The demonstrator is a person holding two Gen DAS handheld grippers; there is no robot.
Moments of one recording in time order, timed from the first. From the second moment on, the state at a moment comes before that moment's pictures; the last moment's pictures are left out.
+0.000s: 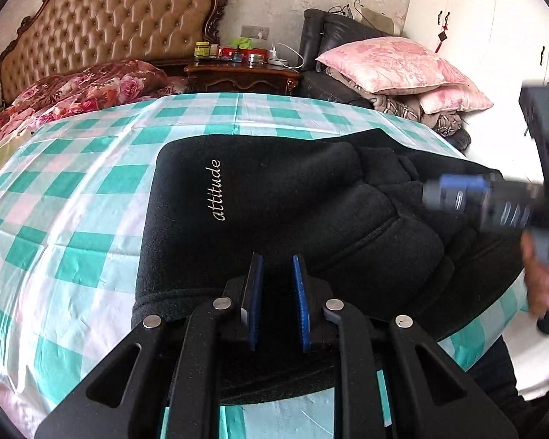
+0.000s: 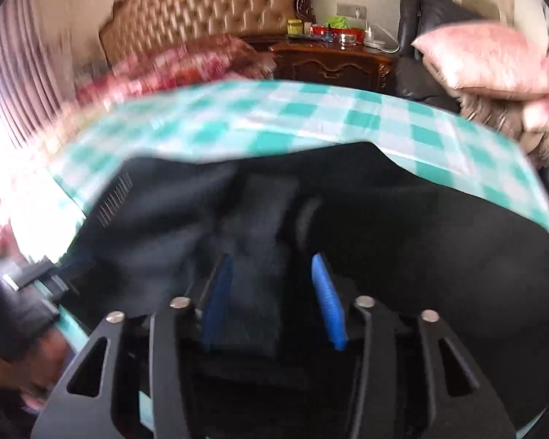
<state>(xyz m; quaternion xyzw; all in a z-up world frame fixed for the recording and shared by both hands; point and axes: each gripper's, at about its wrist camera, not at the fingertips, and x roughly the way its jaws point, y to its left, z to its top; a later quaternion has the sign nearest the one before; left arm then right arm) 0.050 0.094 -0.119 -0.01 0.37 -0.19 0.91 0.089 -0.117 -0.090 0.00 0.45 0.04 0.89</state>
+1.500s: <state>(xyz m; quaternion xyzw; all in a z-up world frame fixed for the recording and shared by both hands) 0.056 0.130 -0.098 0.04 0.43 -0.15 0.89 0.072 -0.115 -0.106 0.02 0.44 0.05 0.90</state>
